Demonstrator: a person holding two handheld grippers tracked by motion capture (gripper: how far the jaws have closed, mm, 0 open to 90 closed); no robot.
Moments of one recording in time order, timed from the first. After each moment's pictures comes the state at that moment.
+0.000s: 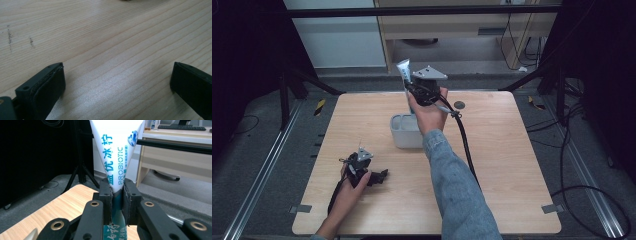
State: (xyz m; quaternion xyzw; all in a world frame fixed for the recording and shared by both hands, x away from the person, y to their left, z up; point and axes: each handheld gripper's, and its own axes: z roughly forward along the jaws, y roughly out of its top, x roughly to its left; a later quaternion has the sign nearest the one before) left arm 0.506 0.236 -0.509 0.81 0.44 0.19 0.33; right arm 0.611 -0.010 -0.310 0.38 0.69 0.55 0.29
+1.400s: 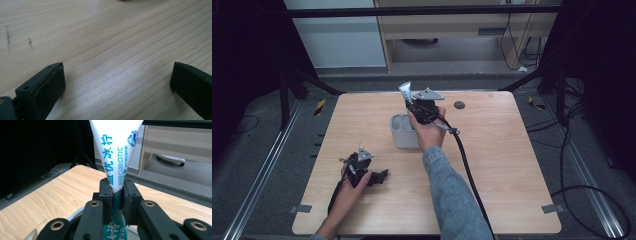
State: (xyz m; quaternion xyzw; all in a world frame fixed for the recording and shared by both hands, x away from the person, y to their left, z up) left arm 0.506 0.236 -0.509 0.81 0.44 0.19 0.34; right arm 0.606 -0.008 -0.376 0.40 0.70 0.53 0.26
